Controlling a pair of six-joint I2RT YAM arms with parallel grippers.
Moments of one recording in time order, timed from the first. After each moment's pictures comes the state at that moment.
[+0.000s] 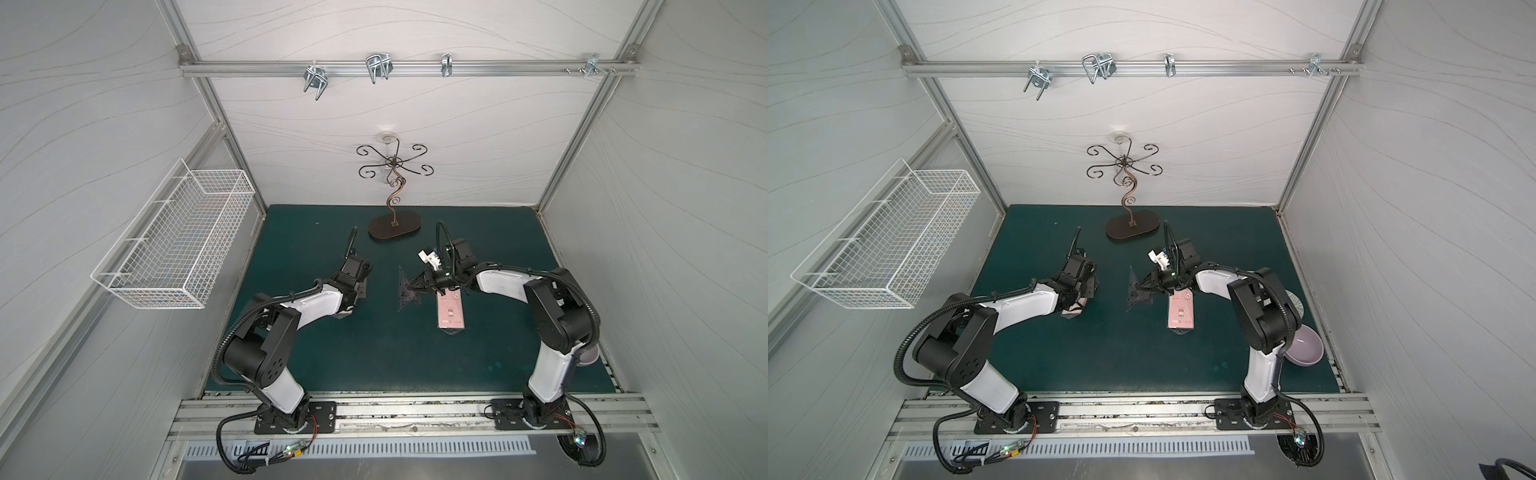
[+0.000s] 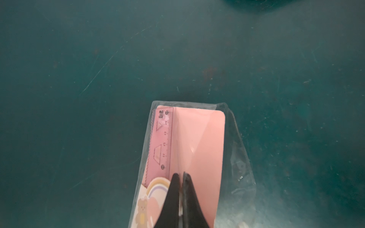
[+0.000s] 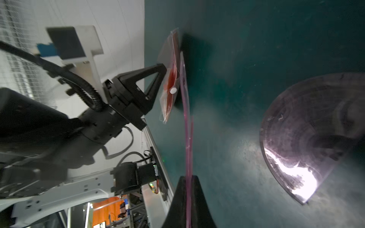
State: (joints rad) left arm -0.44 1.62 0.83 -0.15 -0.38 -0.34; right arm 0.54 1.86 1.06 -0.03 -0.89 0.62
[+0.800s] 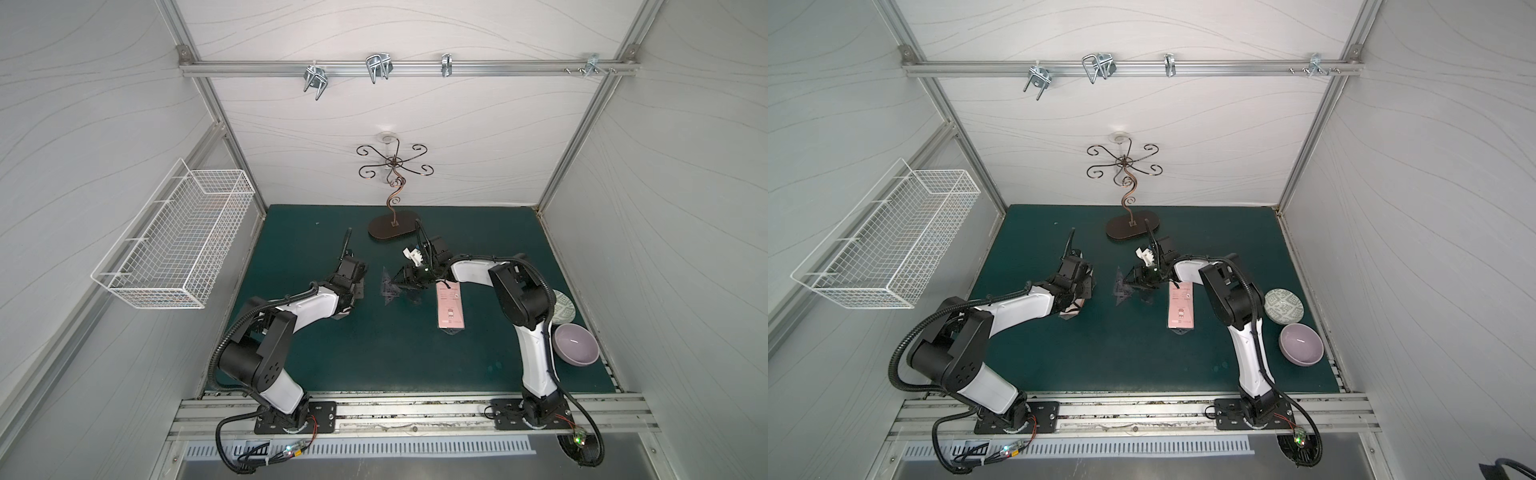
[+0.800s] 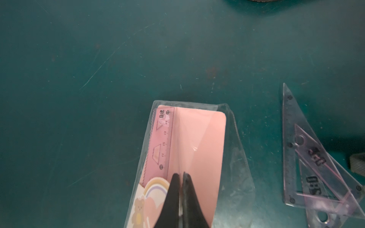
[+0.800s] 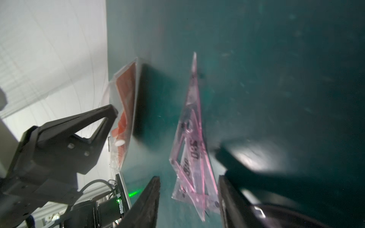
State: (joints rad) left arm -0.42 1.59 0.79 -0.12 -0.34 -0.35; right arm 0.58 2.14 1.34 -0.10 -0.74 0.55
